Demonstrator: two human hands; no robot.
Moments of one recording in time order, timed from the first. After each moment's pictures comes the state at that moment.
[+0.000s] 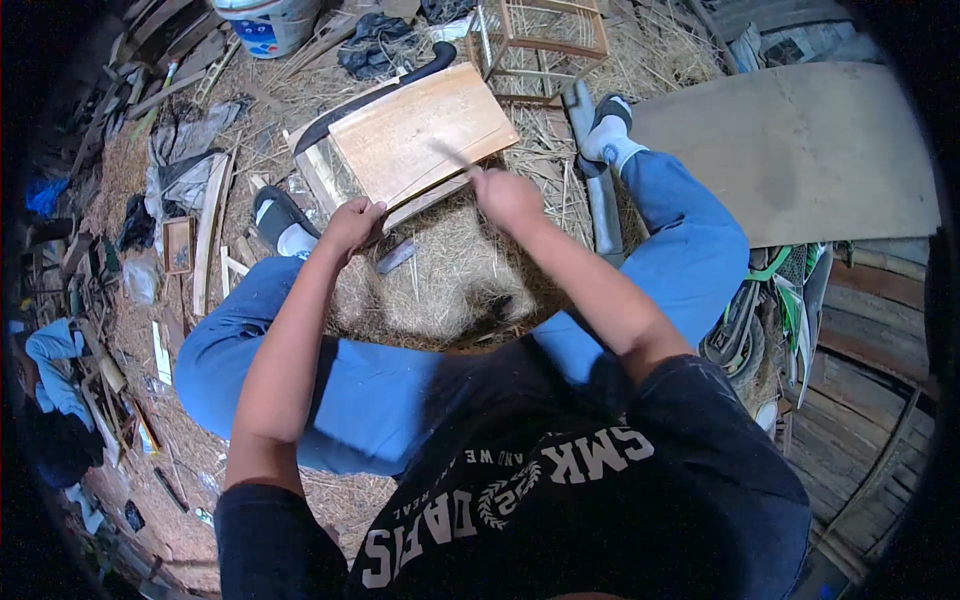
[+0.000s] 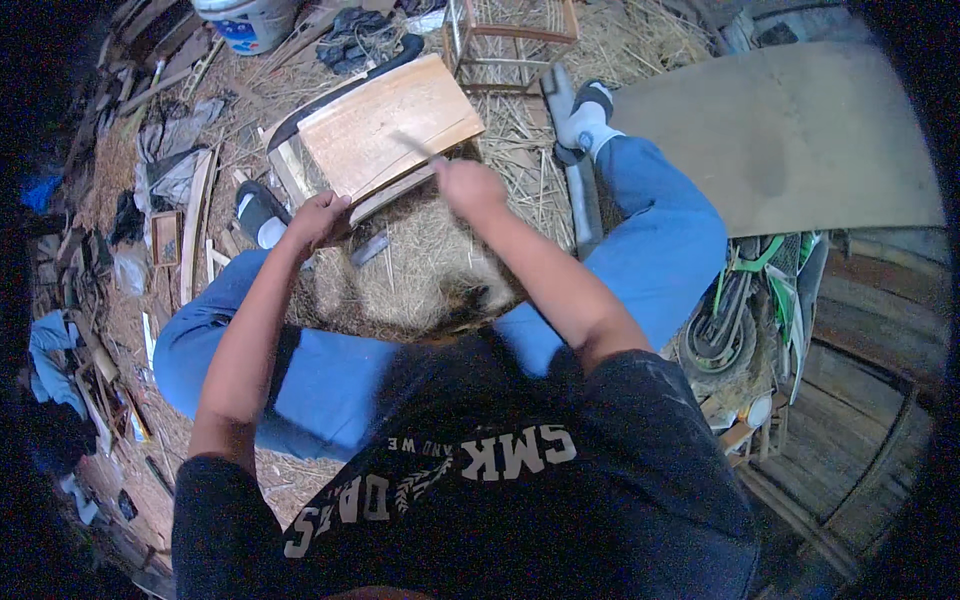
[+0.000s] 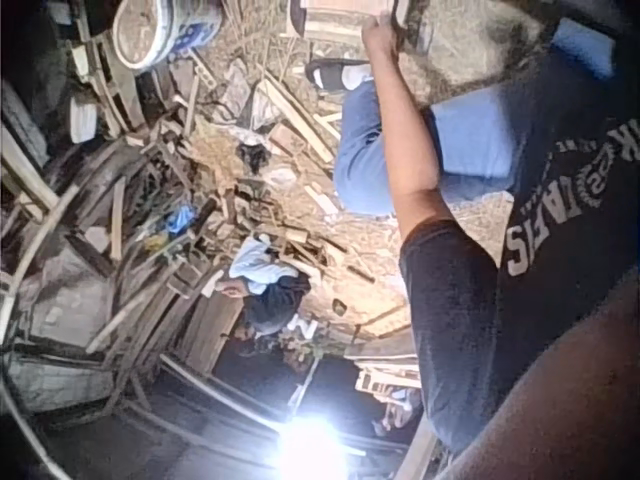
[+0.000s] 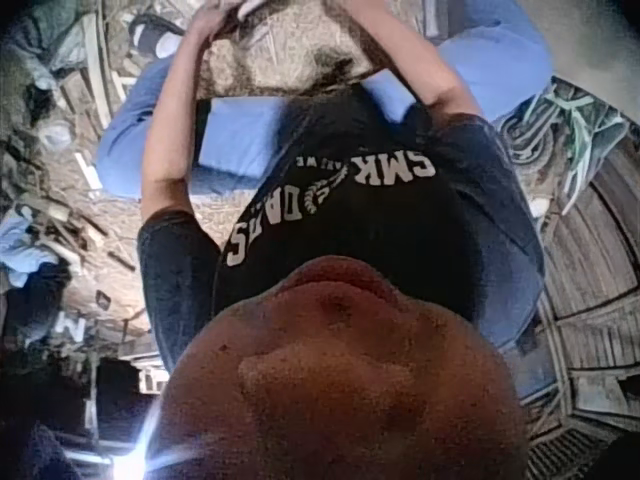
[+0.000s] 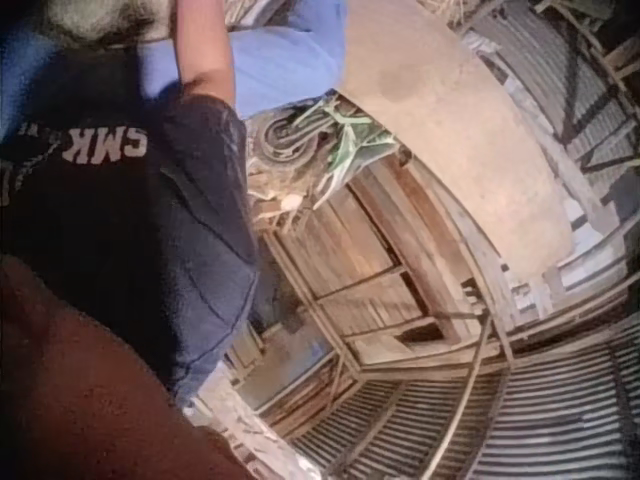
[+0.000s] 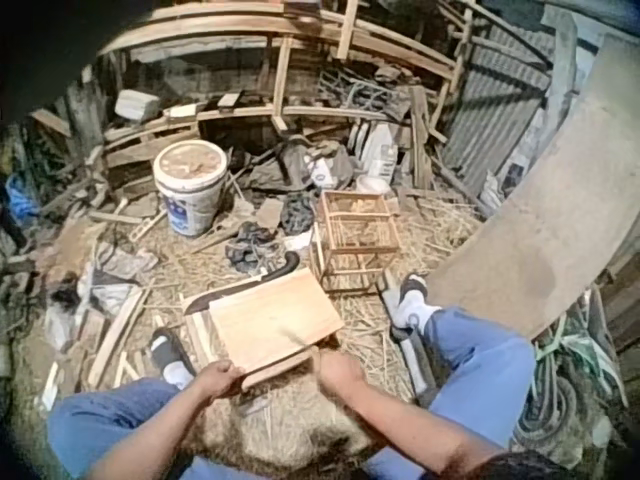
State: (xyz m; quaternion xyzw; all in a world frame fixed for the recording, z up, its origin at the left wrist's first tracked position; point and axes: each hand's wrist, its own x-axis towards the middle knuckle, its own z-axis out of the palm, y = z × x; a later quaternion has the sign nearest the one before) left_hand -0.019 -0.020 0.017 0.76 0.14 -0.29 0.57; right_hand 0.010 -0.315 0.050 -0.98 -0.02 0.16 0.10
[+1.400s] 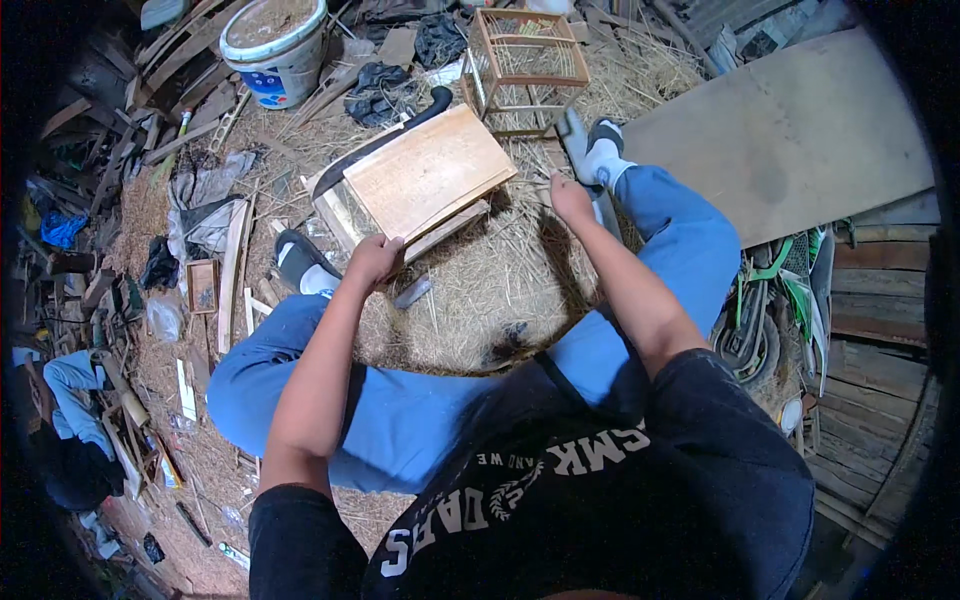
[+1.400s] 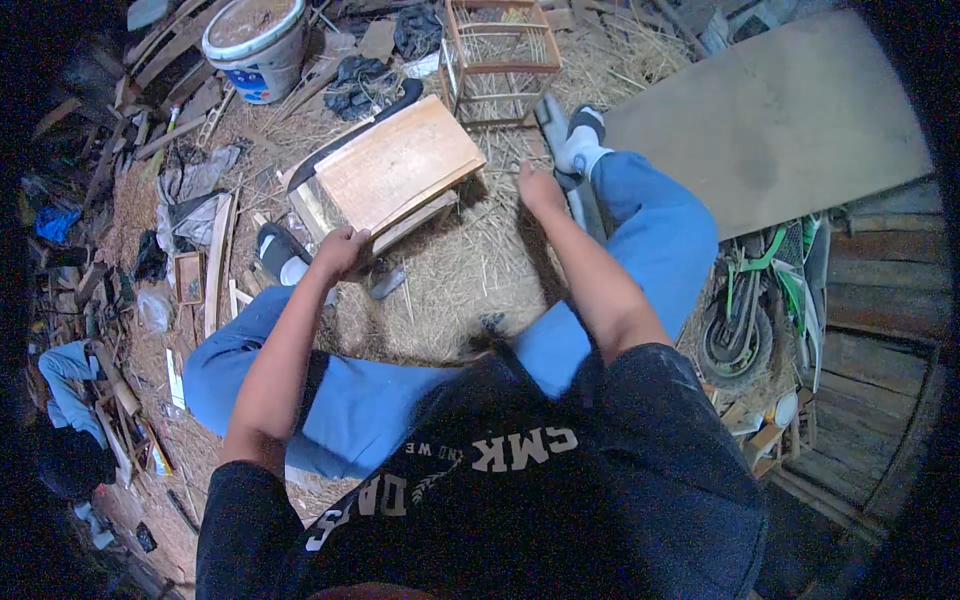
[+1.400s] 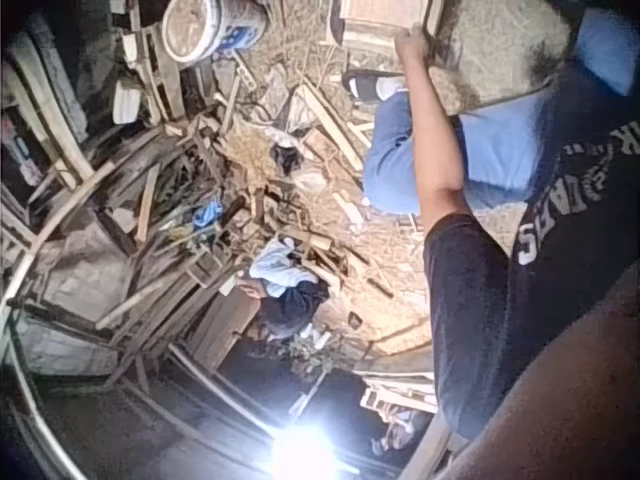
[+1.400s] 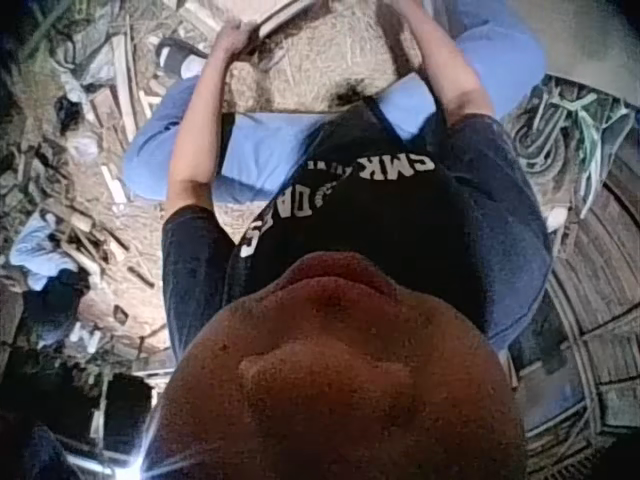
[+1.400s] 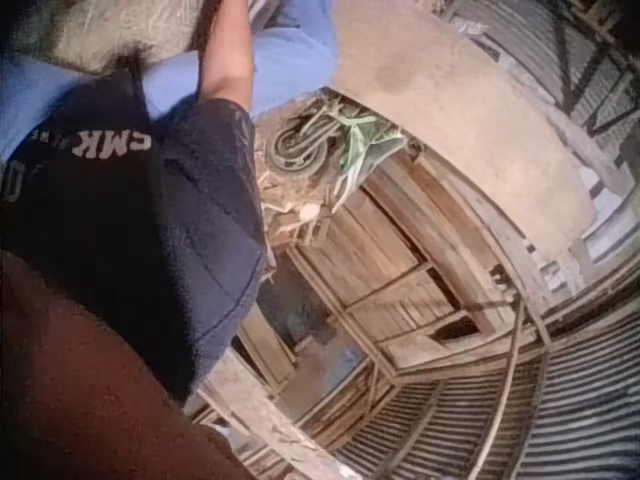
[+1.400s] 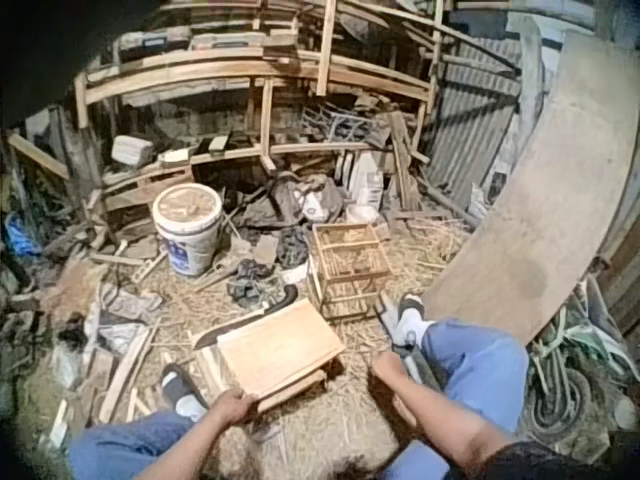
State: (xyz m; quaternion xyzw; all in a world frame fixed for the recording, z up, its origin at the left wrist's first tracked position) left_hand -0.008 -0.020 0.015 0.87 0.07 -0.21 0.43; right_hand 0.055 -0.441 0.011 -0.96 0.20 0.08 0.20
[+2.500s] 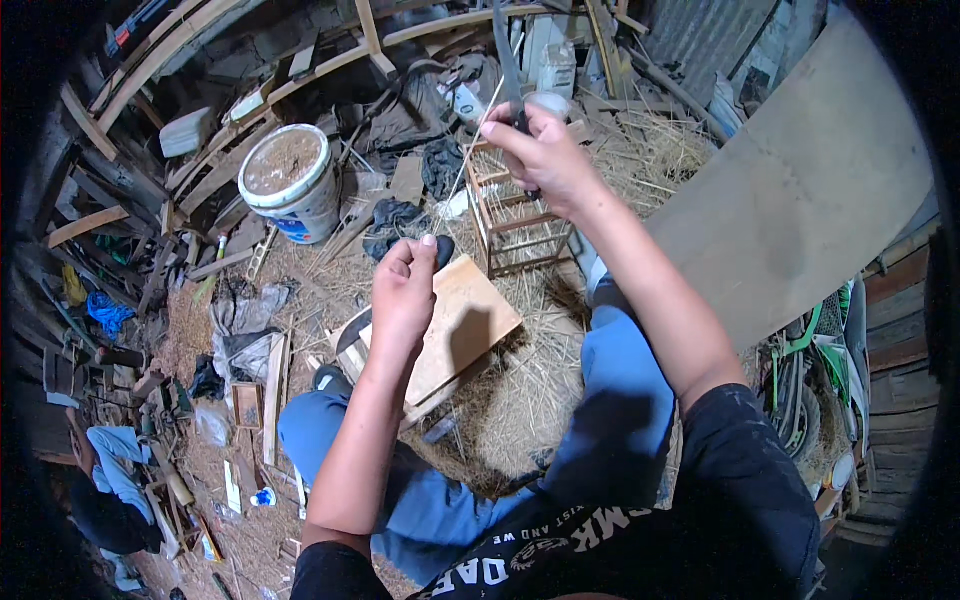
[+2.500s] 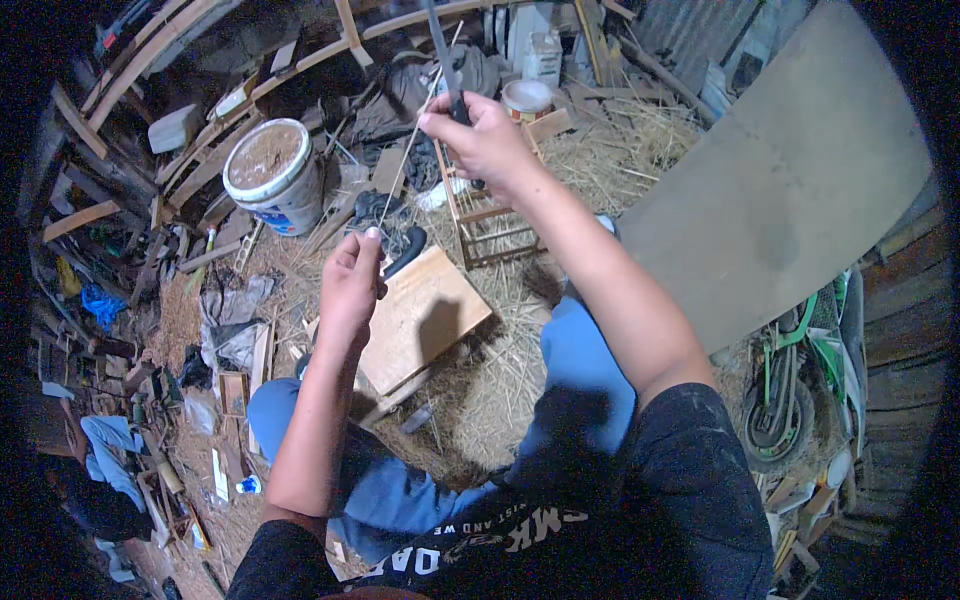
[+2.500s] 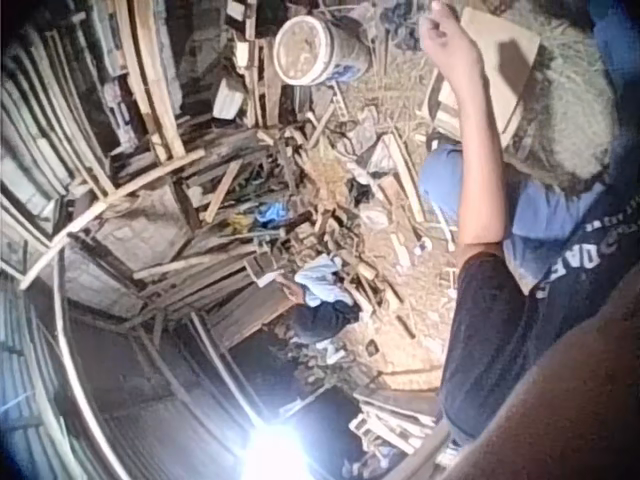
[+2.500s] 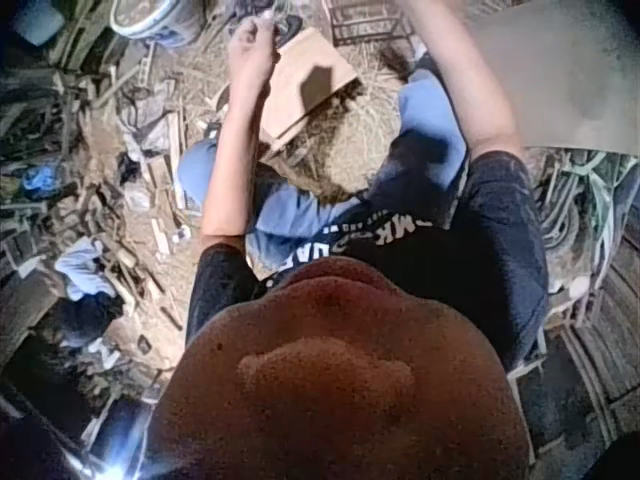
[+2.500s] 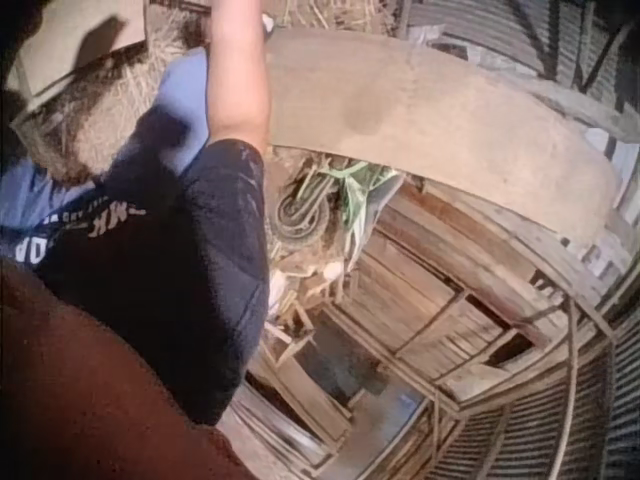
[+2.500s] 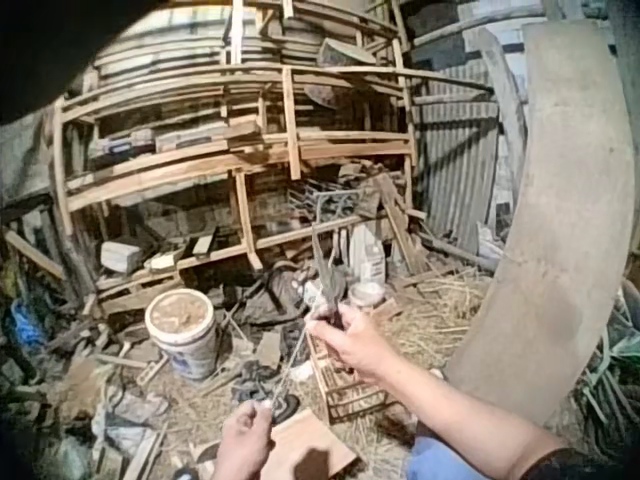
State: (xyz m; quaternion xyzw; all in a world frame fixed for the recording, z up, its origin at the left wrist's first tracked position) left_hand 0.111 -0.161 0.263 0.70 0.02 -0.03 0.71; right_hand 0.200 -0.370 0.331 -0.63 -0.11 0.00 0.77
